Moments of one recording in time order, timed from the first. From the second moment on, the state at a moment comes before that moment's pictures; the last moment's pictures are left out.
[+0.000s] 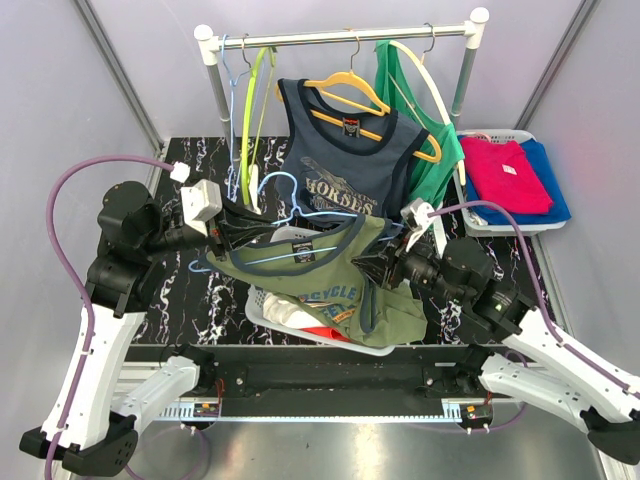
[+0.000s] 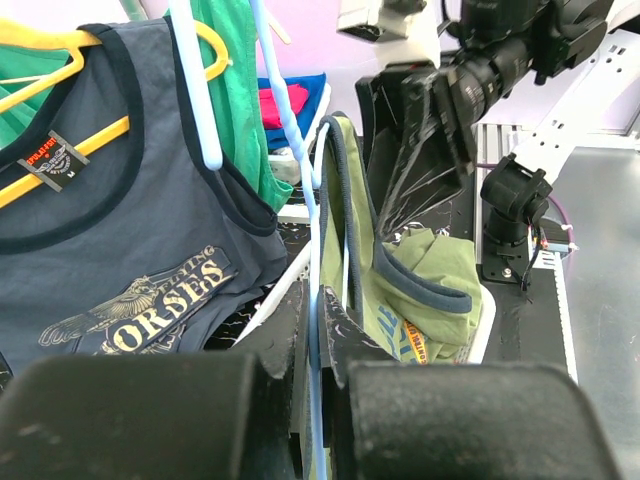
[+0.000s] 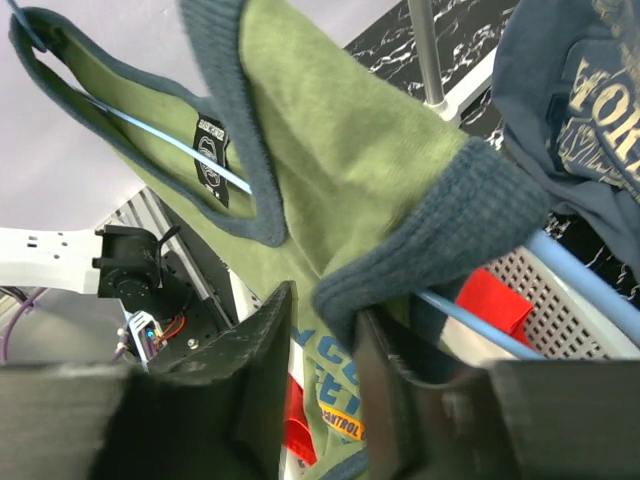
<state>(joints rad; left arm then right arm) -0.31 0.86 1.28 -0.45 1.02 0.14 0.86 0.75 0.80 -0.13 -0.13 0.36</state>
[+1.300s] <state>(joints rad) -0.30 0.82 1.28 -0.42 1.05 0.13 0.86 0.38 0.74 -0.44 0.48 0.42</state>
